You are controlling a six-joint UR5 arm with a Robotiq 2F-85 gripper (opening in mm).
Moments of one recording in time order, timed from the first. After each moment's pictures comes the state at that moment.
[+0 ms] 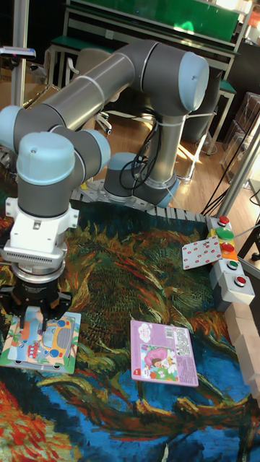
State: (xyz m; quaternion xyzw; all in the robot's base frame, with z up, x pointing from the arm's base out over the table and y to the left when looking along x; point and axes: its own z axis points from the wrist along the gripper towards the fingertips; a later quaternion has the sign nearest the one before) arm 0.645 -0.154 0.032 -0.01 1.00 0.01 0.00
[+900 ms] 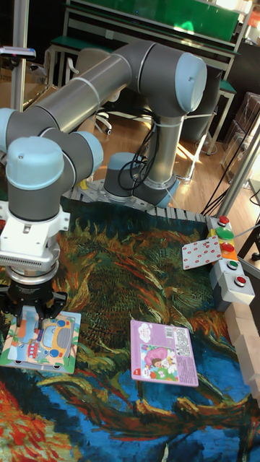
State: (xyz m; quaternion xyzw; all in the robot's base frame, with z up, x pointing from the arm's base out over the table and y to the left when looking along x) arm 0.633 -0.162 0.023 0.00 1.00 0.02 -0.02
